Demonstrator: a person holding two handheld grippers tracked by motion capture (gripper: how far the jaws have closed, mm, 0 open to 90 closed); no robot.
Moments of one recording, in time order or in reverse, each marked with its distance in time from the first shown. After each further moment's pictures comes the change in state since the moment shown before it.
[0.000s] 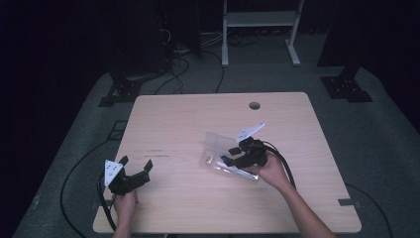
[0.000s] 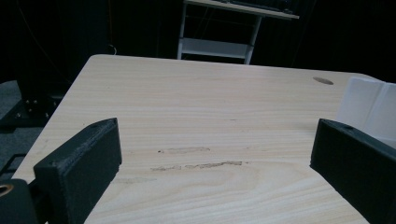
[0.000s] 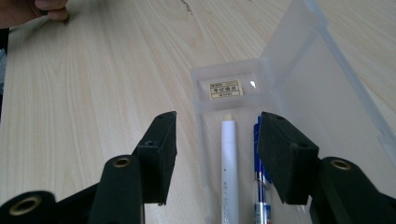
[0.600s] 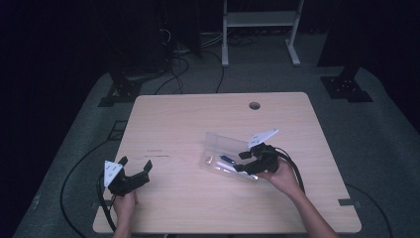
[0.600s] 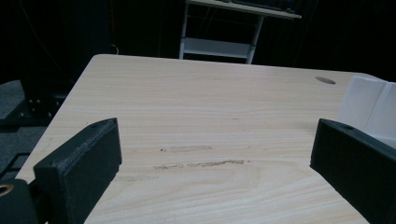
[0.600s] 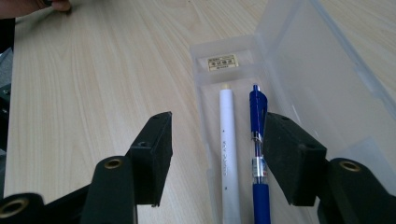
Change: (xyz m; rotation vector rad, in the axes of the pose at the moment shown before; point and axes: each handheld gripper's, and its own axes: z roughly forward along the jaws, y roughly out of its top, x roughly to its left) left arm 0.000 0.000 -0.002 0.000 0.007 0.000; right arm 0.001 -0.029 -0.021 -0.022 -0.010 0.017
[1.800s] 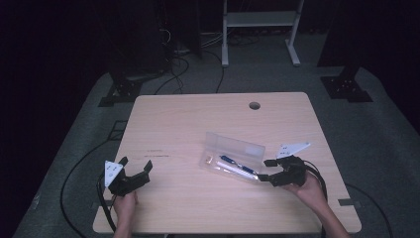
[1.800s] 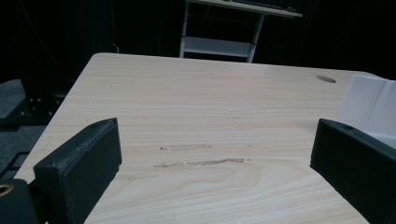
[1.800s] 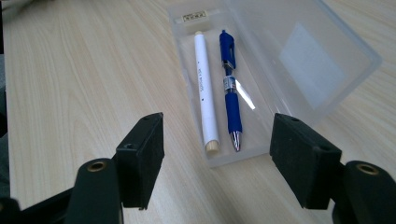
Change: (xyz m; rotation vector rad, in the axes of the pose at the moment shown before) left arm -0.001 -0.001 0.000 0.005 0.003 0.000; right arm -0.001 -0.063 -0.051 -0.036 -0.076 0.070
